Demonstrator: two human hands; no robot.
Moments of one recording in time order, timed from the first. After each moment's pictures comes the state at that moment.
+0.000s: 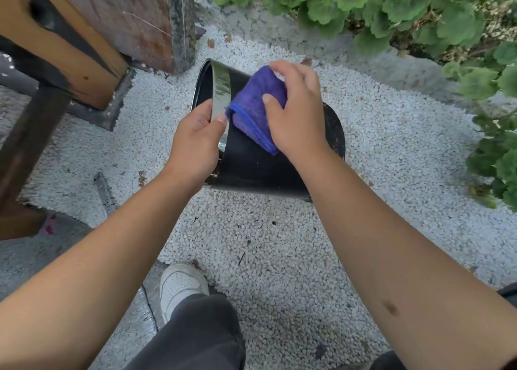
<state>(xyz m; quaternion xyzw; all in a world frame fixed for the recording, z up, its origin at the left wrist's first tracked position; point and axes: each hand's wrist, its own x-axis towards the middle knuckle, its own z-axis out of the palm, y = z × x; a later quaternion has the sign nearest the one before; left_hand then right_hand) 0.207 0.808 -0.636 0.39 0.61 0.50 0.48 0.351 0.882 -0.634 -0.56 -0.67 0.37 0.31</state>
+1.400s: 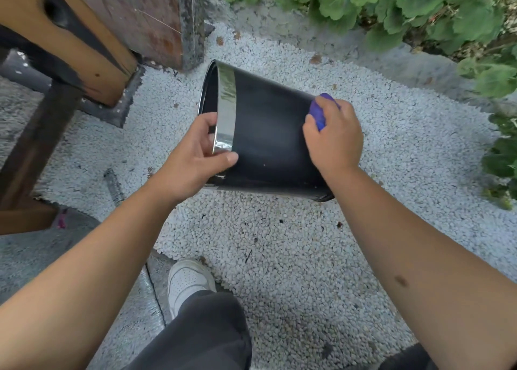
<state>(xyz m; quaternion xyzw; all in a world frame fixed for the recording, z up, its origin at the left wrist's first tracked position) 0.170 0.775 -0.645 0.44 0.56 0.40 0.57 0.400 0.882 -0.701 -0.66 -0.68 0.21 0.23</state>
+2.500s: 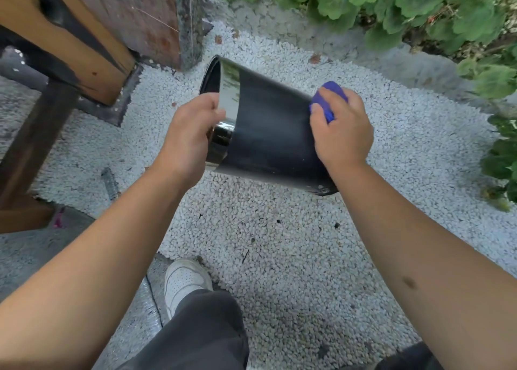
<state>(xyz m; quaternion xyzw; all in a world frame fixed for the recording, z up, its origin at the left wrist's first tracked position) 0.190 0.808 -0.623 0.38 0.61 0.48 0.50 0.408 0.891 -0.690 -0.66 -0.67 0.20 0.26</state>
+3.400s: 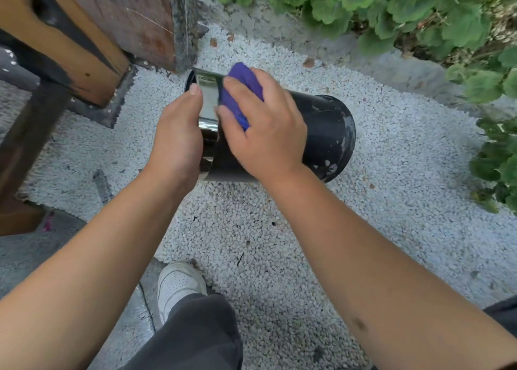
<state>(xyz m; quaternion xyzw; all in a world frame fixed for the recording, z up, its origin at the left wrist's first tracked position) 0.209 0.805 -0.607 0.31 0.64 0.56 0.43 0.320 0.848 -0.638 -0.50 -0.77 0.13 0.38</state>
